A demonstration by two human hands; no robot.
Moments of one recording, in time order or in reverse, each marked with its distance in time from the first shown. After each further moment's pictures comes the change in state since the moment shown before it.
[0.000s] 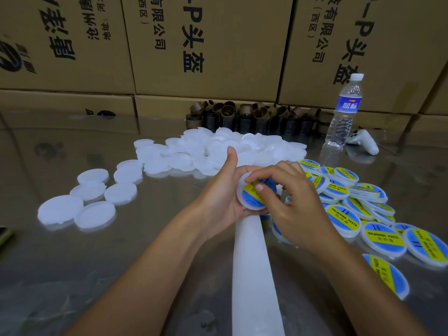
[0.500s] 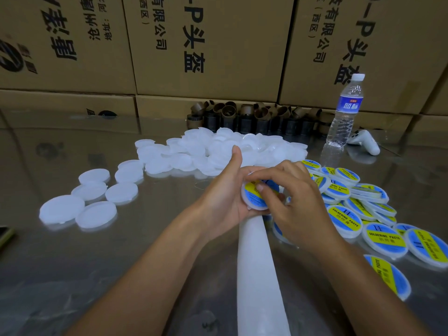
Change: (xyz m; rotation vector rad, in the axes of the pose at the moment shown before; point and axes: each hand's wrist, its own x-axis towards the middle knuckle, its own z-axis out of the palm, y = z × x) left_hand -0.006 0.005 0.006 -0.100 -0.077 -0.021; right_hand 0.000 0.006 0.001 -0.134 0.055 -0.046
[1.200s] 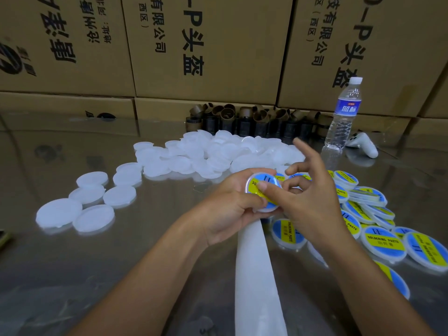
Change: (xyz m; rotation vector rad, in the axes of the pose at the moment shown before) left_hand -0.008 -0.003 0.006 0.096 0.020 0.102; right_hand 0.005 -0.001 -0.009 0.467 0.167 0.425
